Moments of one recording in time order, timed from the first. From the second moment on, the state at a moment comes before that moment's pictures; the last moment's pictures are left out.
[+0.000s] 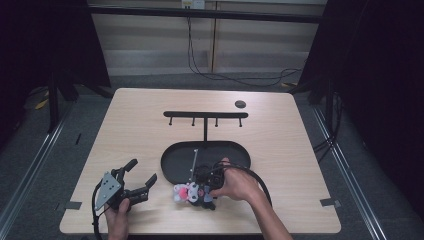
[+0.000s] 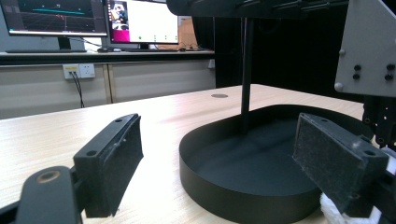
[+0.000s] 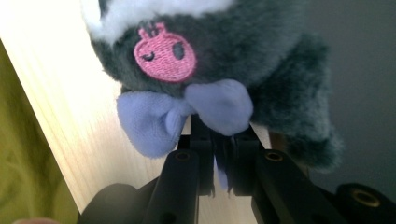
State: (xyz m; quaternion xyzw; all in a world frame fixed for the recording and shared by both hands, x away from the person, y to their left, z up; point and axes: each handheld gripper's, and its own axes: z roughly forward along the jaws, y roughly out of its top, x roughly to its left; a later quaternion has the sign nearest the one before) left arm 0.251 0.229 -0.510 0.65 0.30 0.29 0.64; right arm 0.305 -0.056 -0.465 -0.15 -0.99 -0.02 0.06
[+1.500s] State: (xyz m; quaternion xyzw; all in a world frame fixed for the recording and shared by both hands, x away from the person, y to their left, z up) left arm 0.251 0.229 -0.510 0.65 0.30 0.29 0.64; right arm 0.312 -0.051 -0.404 -0.10 -0.99 -0.02 0.09
